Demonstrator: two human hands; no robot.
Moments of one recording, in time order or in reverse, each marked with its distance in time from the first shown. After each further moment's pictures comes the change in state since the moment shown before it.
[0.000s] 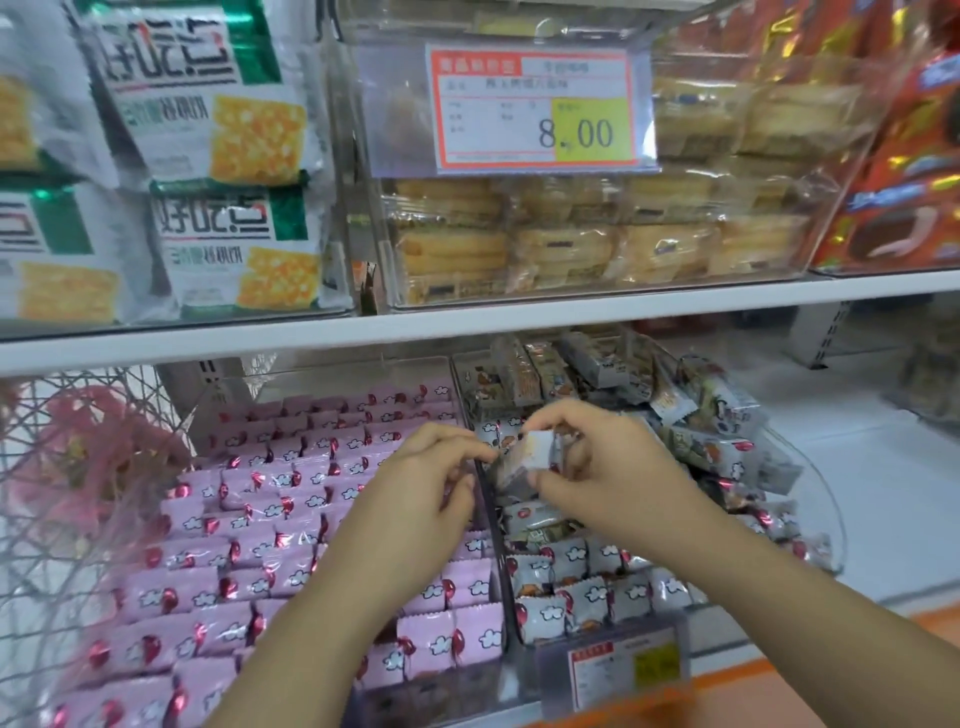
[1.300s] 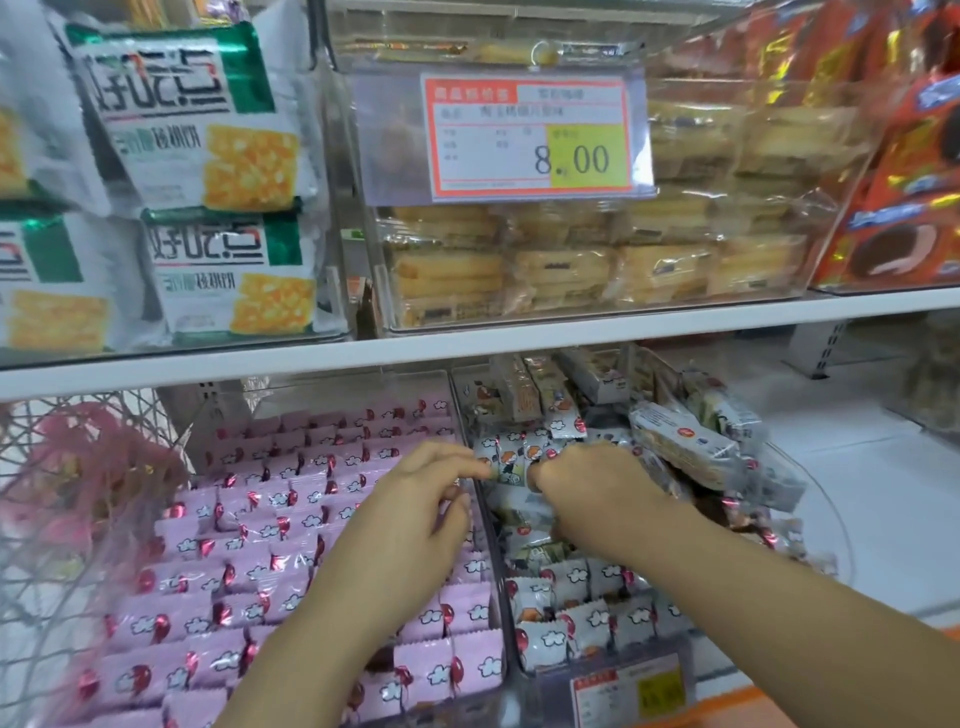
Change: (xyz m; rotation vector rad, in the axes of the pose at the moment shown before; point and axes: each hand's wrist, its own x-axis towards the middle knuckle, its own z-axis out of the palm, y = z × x) left_hand -0.001 -0.003 -0.002 0.002 -0.026 0.020; right_hand 0.033 0.016 0.017 -1.089 -0.358 -0.032
